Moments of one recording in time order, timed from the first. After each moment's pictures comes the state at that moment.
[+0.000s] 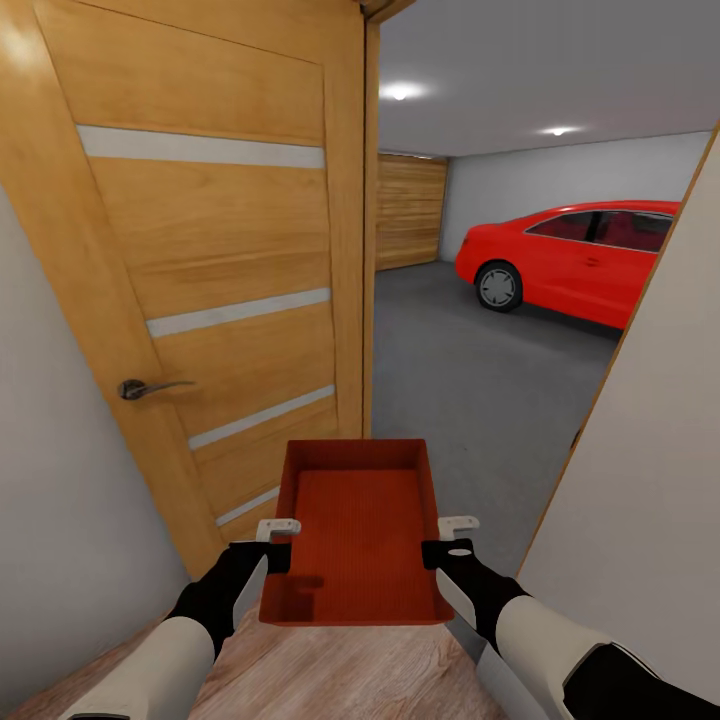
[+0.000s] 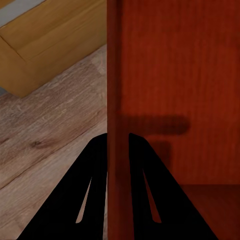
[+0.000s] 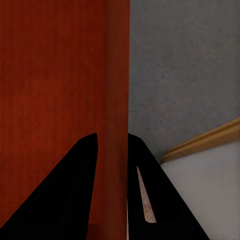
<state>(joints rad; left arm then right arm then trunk) -0.67 -0.10 0.00 -0.54 0.01 0.47 0.11 -0.80 0.08 0.57 -0.23 -0.50 0.12 -0.29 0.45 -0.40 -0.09</state>
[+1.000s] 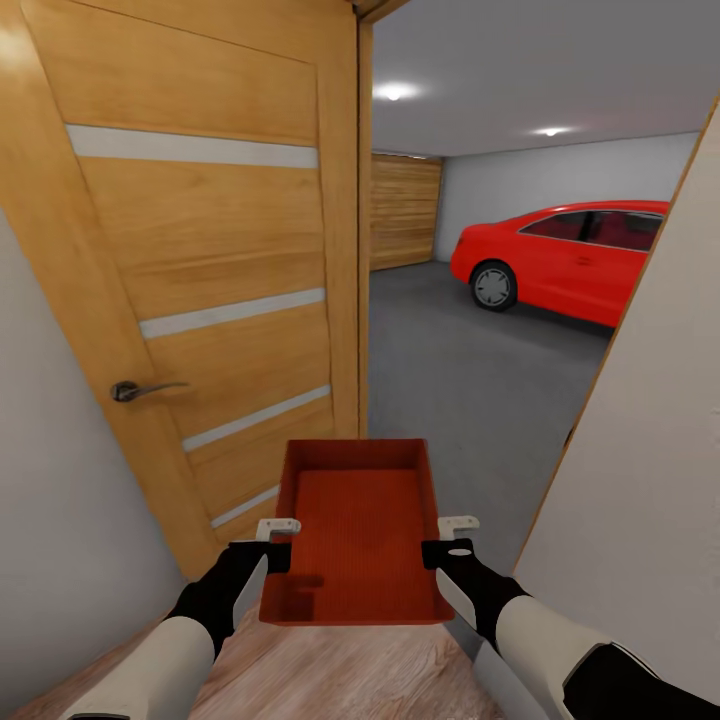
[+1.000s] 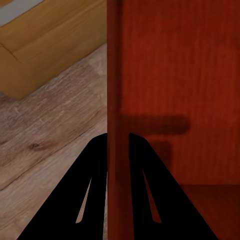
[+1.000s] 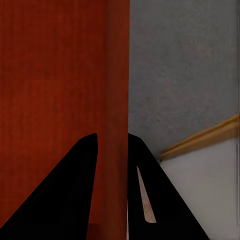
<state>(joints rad) -0.67 -0.10 0.00 -0.54 0.01 0.47 0.11 -0.80 0.08 0.57 -0.24 -0.50 0.12 -0.29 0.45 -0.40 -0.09</state>
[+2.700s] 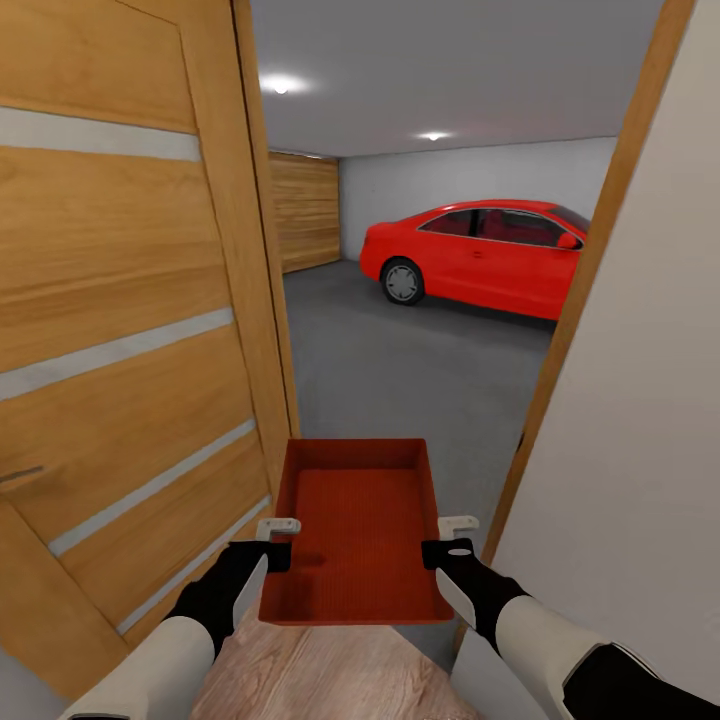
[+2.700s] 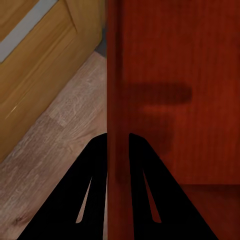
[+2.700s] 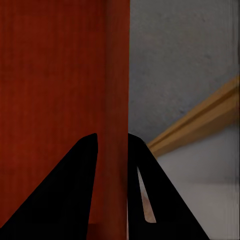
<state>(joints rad) -0.67 -0.10 0.00 -0.54 0.00 0.47 0.10 -0.80 0.08 0.57 -0.24 -0.50 0.12 -0.29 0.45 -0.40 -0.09</state>
